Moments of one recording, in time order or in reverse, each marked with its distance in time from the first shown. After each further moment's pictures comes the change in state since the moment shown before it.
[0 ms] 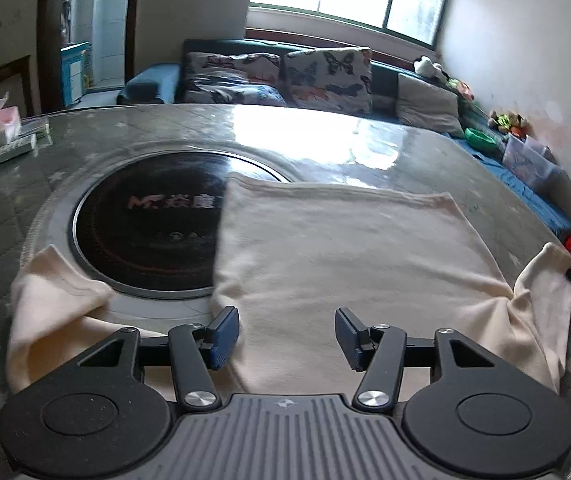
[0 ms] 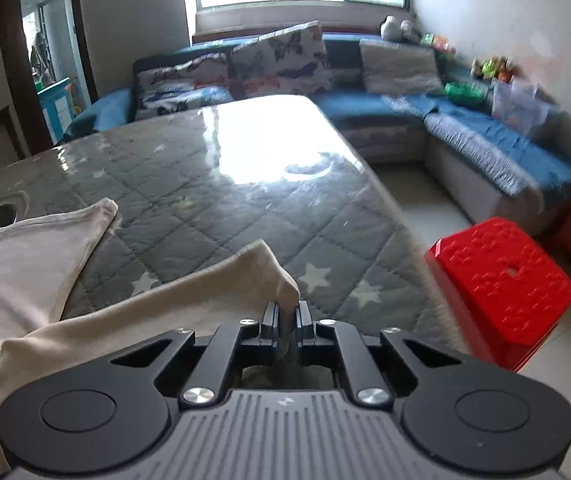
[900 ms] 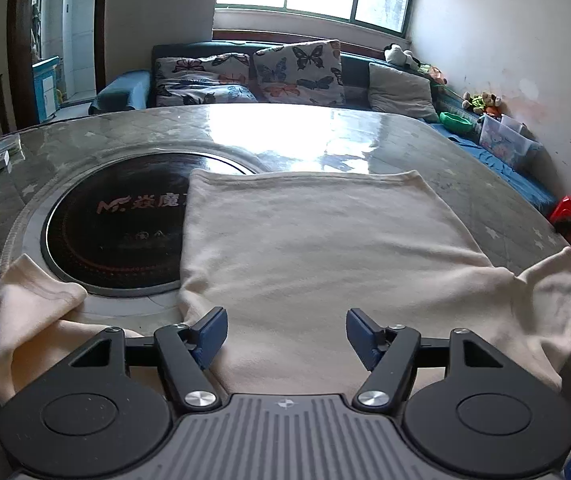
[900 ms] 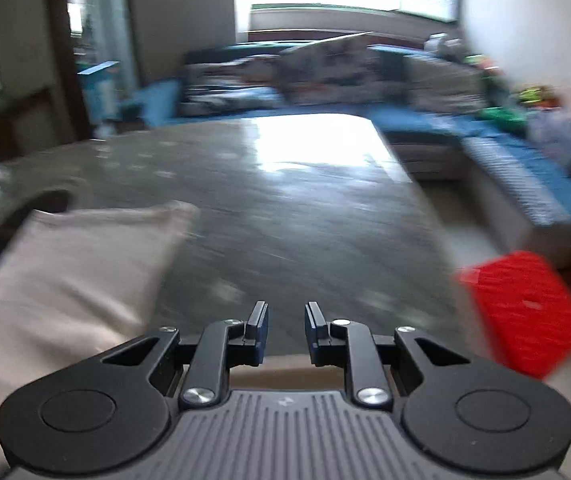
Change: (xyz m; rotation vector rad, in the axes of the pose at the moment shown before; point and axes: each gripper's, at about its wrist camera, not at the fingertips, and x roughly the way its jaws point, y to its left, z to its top) left arm -0.002 -0.014 -0.008 0.071 0.003 -0.040; right arm -0.020 0.053 0.034 -0.108 0.033 0.153
